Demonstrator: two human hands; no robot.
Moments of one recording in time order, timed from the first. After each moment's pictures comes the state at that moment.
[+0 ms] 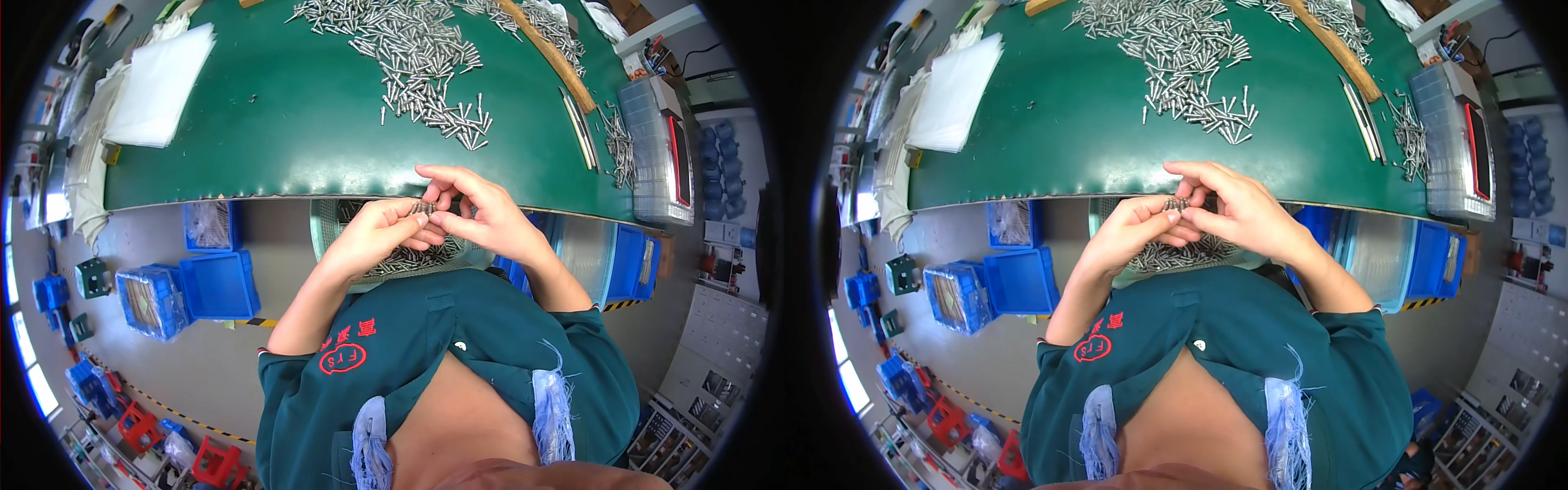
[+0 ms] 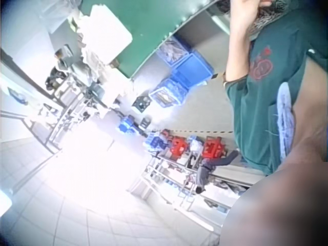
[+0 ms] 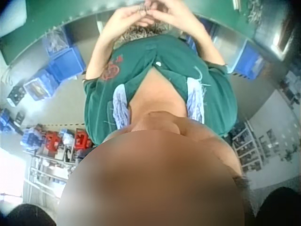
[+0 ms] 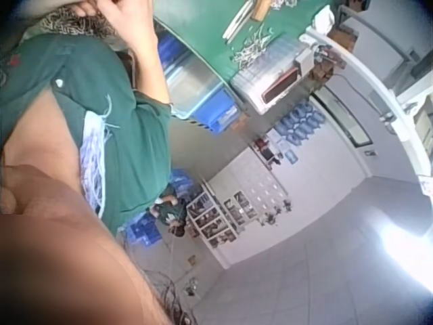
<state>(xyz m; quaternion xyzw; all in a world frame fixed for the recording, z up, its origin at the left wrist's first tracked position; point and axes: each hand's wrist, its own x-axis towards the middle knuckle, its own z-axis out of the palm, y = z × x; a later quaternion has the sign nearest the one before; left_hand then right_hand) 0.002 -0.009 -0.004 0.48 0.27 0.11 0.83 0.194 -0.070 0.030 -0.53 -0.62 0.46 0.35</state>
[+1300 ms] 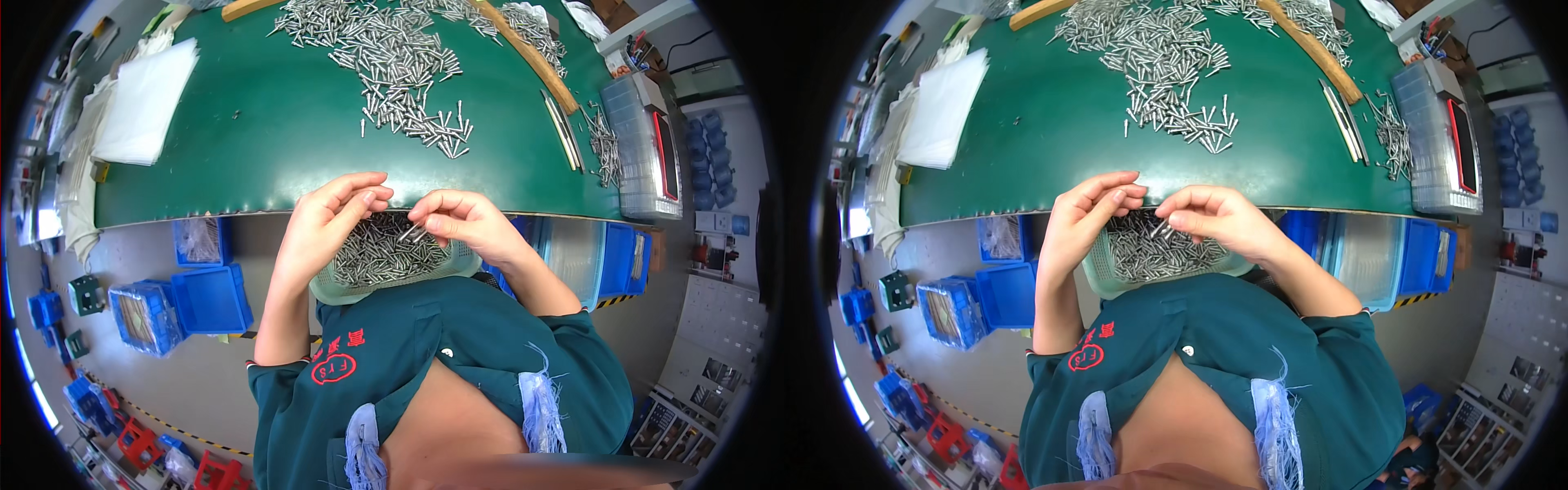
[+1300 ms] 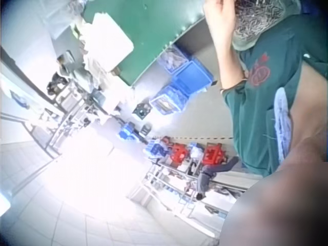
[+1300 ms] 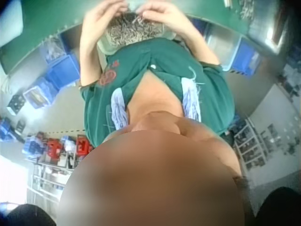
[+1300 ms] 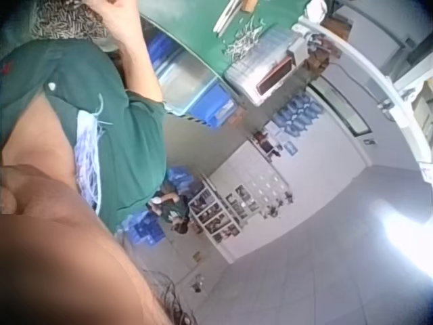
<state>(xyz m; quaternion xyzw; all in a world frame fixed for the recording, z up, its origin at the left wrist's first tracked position) -0.014 0.016 0.018 0.60 0.32 0.25 0.69 0.198 -0.075 0.021 -0.45 -0.35 0.70 0.42</state>
